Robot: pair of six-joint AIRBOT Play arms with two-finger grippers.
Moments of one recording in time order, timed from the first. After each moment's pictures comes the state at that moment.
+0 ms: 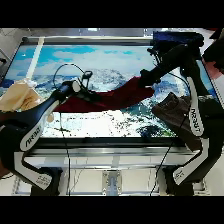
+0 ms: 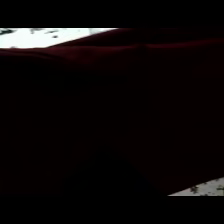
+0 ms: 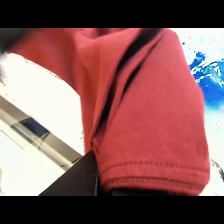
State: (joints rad) left arm -0.38 -1.70 1.31 1.17 -0.79 -1.34; right arm 0.06 -1.80 1.99 2.20 -1.64 -1.71
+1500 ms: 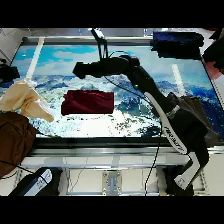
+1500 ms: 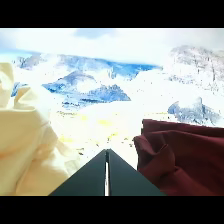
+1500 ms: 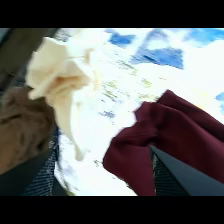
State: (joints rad) left arm 0.32 -1.00 1.35 1.30 -1.06 -1.27; right arm 0.60 -1.81 2.04 2.14 -0.88 -1.55
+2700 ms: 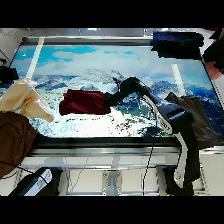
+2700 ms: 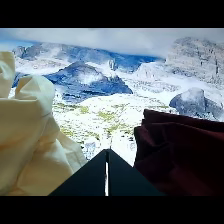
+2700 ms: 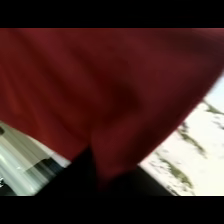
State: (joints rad) left arm 0.33 -1.00 1.35 1.30 -1.09 -1.27; right arm 0.41 -2.09 1.78 2.40 -1.17 -1.58
